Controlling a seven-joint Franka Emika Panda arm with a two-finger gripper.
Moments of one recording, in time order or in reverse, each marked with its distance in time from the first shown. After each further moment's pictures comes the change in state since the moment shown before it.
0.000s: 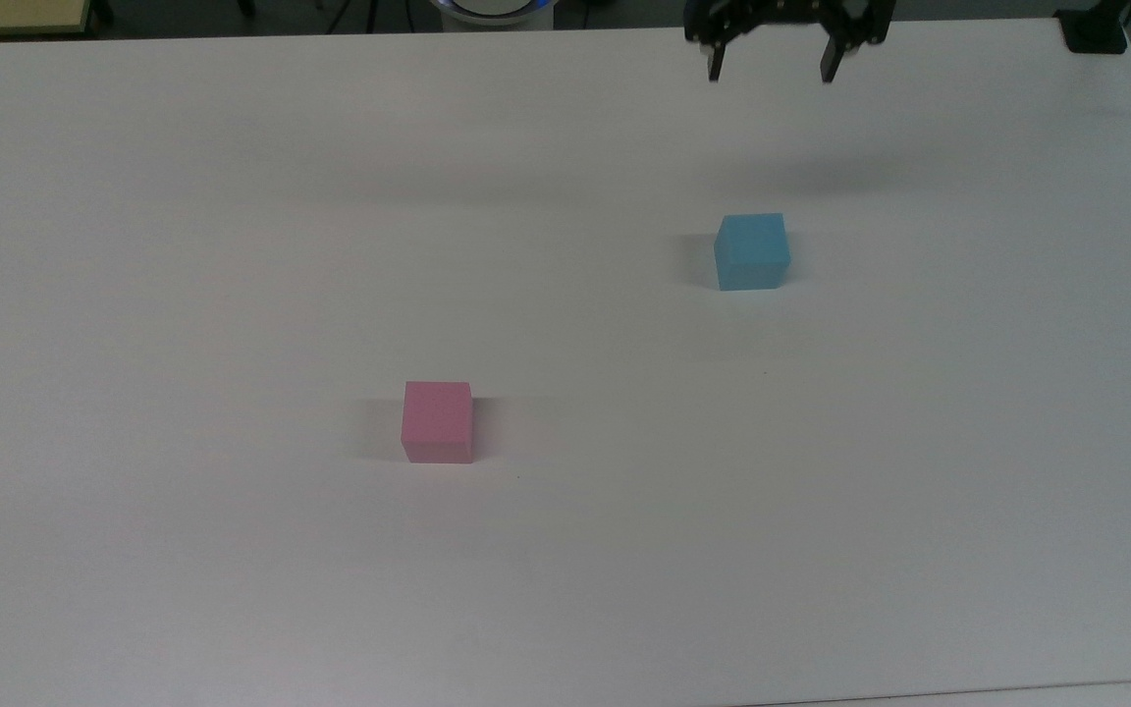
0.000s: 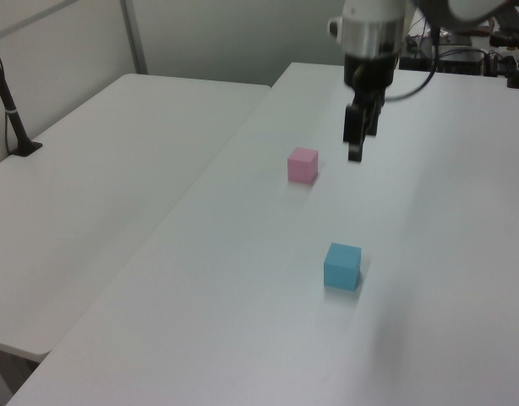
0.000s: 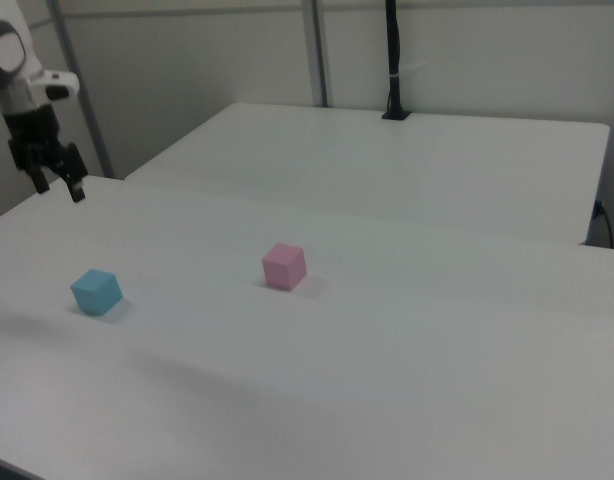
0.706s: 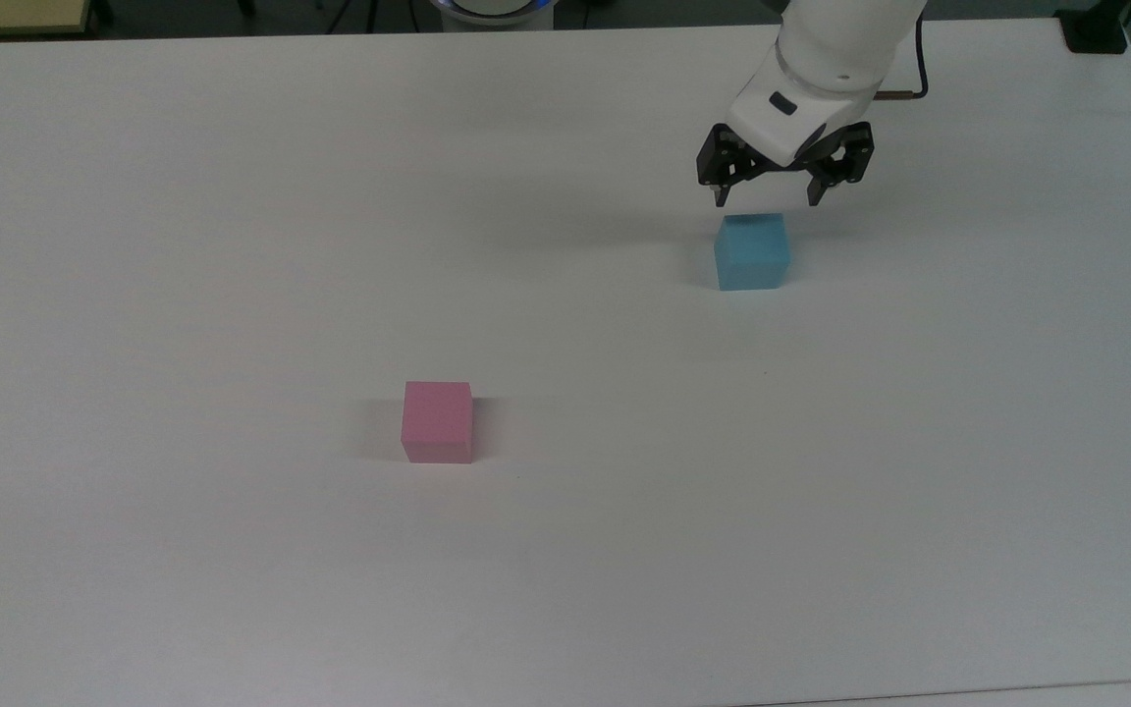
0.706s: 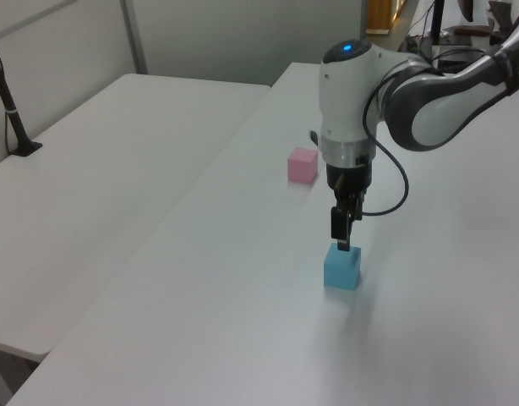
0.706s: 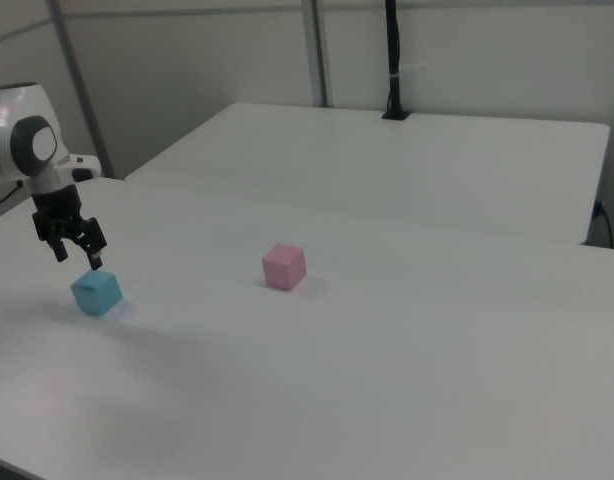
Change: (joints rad) arm 0.041 0.163 0.000 -0.163 0.000 0.262 0.000
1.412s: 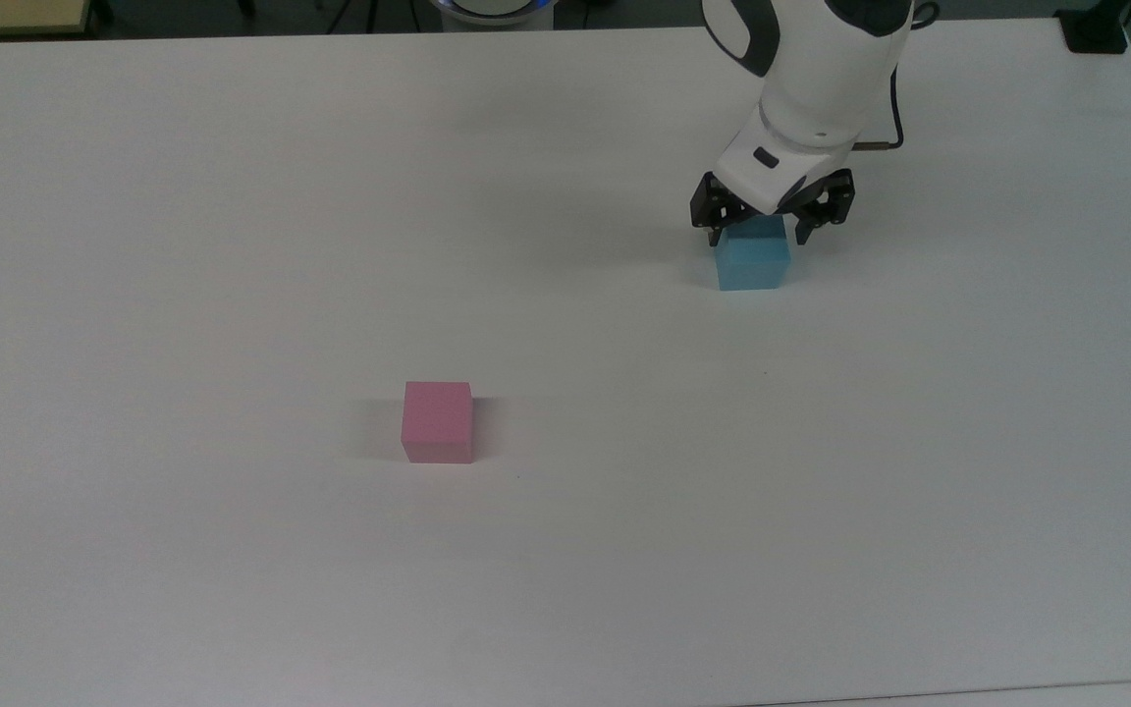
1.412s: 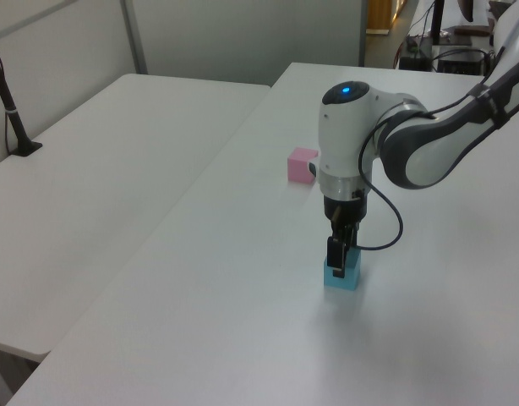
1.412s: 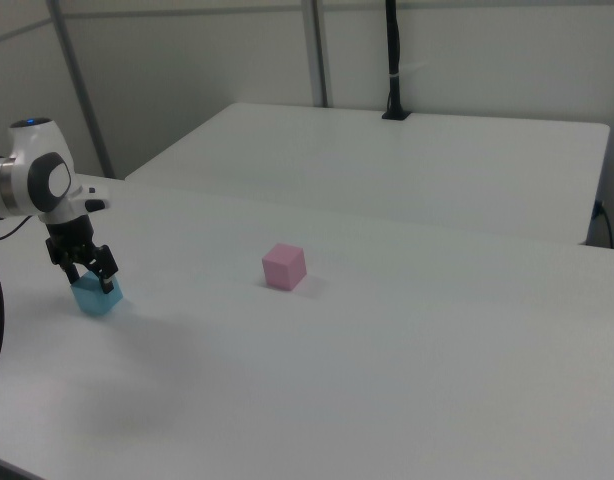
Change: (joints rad) arm 0.000 0.074 0.000 -0.068 0.000 0.174 0.000
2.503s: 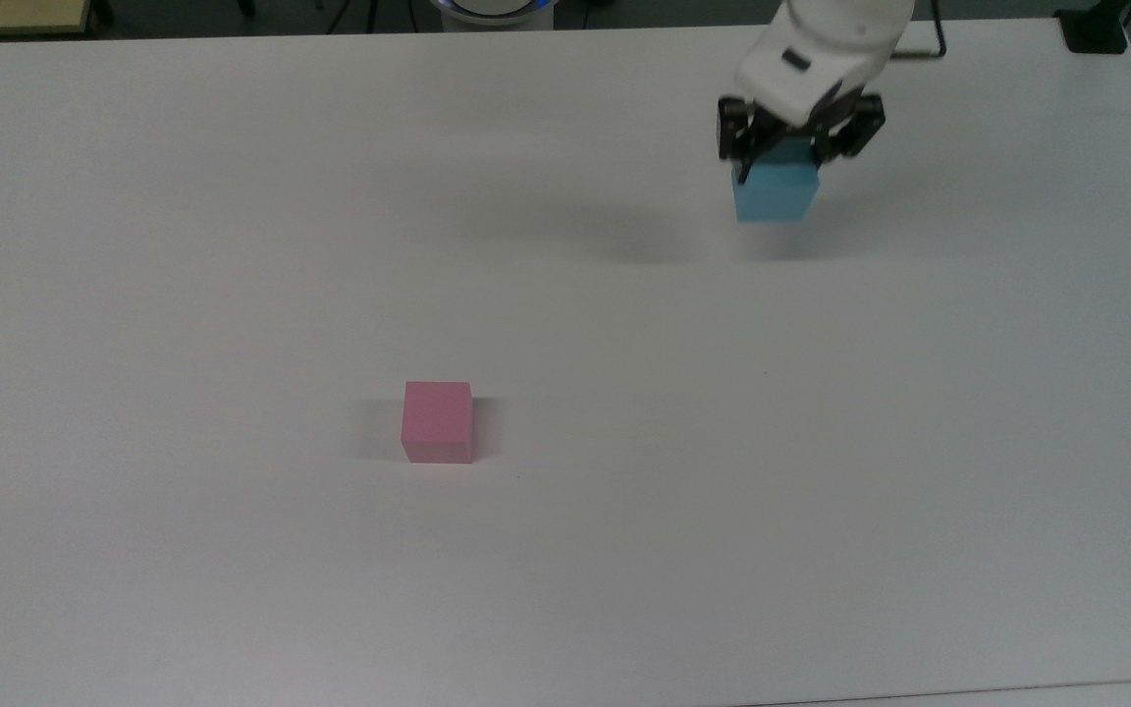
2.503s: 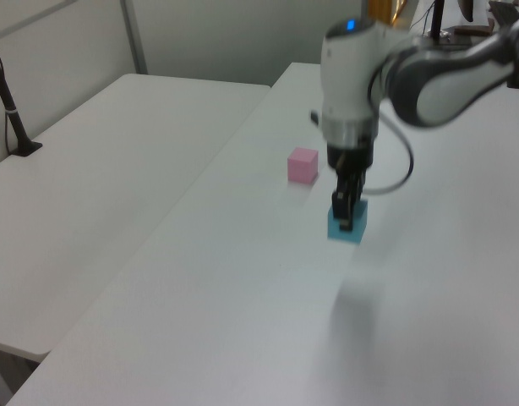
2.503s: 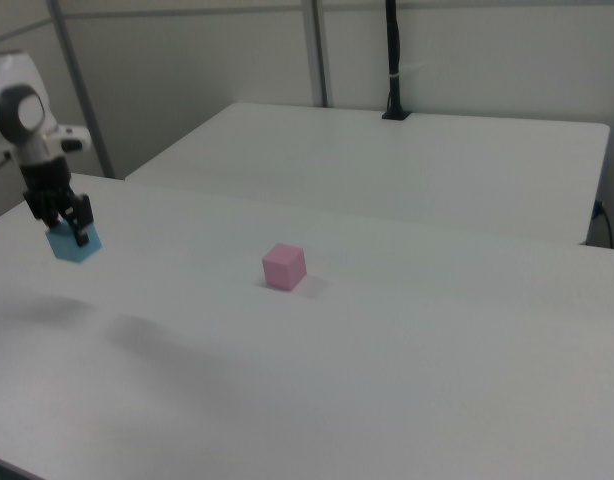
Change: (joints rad) arm 0.000 -0.127 -0.003 0.149 0.000 -0.292 -0.011
